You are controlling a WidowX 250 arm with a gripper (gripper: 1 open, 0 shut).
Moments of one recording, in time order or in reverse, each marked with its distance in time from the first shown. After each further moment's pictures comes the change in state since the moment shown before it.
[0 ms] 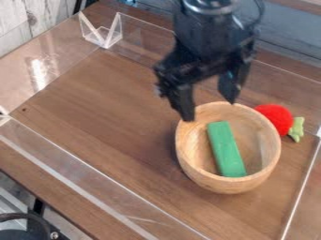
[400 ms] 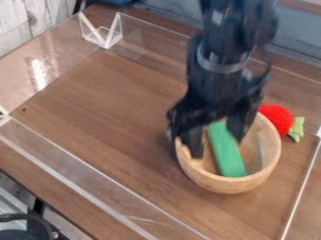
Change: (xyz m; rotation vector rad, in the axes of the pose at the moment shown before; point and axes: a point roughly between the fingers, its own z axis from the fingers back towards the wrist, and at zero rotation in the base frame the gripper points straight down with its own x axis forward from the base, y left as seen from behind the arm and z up) arm 0.005 0.011 -0.044 0.008 0.020 0.003
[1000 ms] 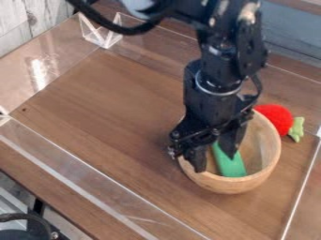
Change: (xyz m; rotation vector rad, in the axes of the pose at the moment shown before) arm 0.000 0.000 -0.022 0.023 0.009 0.103
